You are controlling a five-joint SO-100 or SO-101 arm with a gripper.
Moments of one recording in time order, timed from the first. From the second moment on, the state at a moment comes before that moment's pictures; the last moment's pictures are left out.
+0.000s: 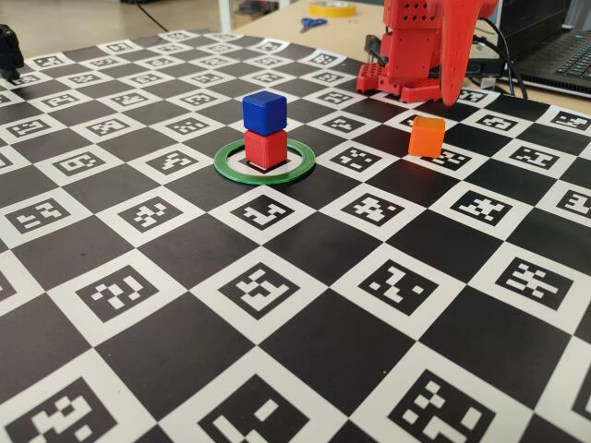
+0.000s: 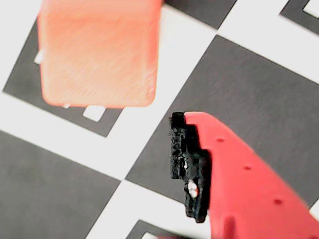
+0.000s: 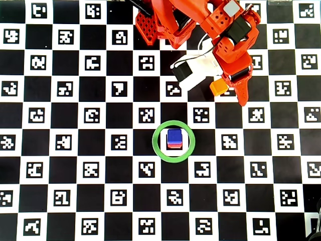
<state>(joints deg) -43.4 117.2 133.6 66.9 17.0</state>
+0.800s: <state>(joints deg) -43.2 108.5 136.8 56.7 14.5</state>
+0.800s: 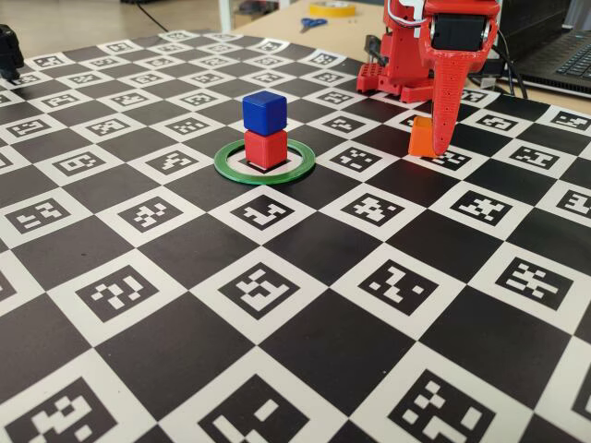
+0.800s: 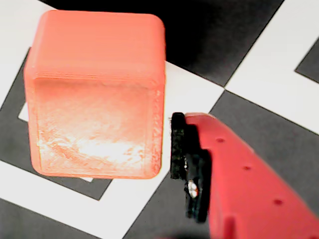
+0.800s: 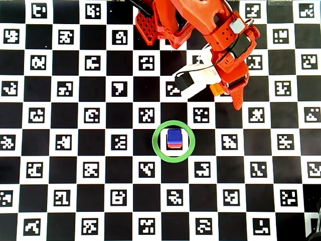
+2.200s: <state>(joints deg) -40.0 106.7 137.3 54.2 12.7</state>
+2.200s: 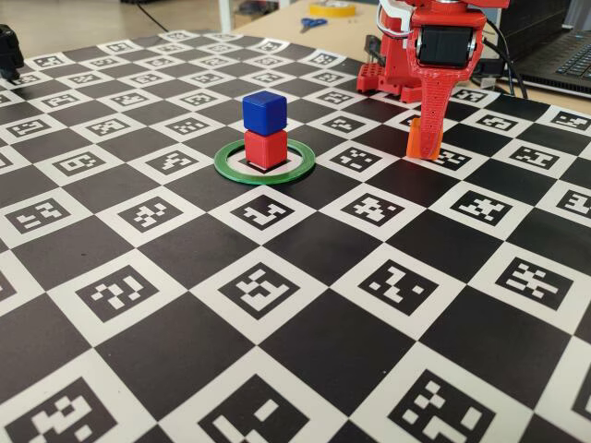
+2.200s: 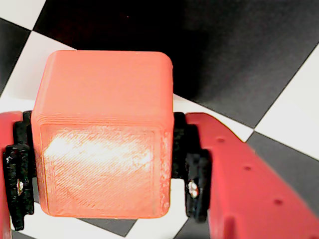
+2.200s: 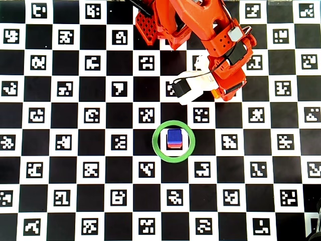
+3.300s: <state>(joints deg) -11.2 101.7 91.4 87.0 -0.1</state>
